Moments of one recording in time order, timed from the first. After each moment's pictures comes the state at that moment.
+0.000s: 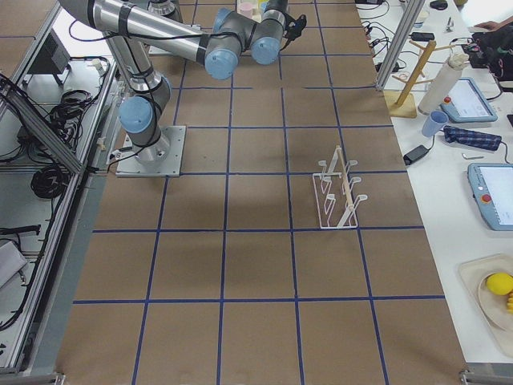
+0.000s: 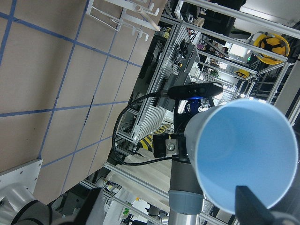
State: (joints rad) left arm -1.51 -1.61 -1.60 -1.91 0.29 0.02; right arm 1.34 -1.64 1.90 -1.52 0.10 0.18
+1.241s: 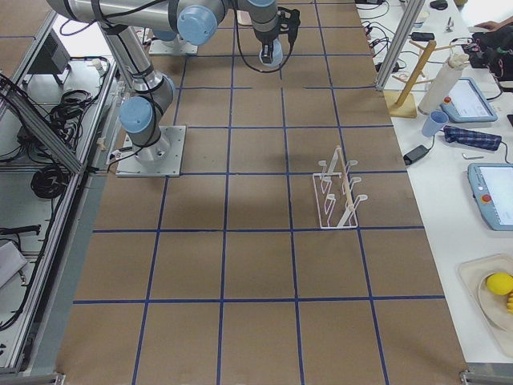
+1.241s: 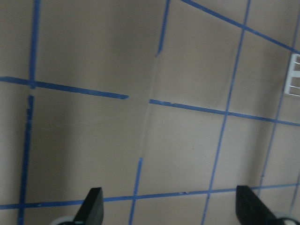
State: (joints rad) left arm -1.51 -1.60 -1.59 -1.46 1.34 -0.15; right arm 1.27 -1.75 1.70 -1.54 -1.17 -0.25
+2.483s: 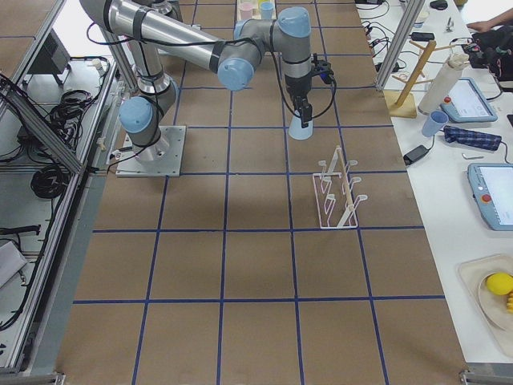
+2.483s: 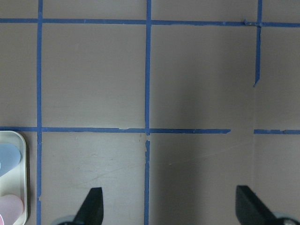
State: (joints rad) left arm -1.61 -1.62 -1.53 -1.43 1.57 -0.07; right arm 1.18 -1.49 1.69 -2.00 -1.61 -0.63
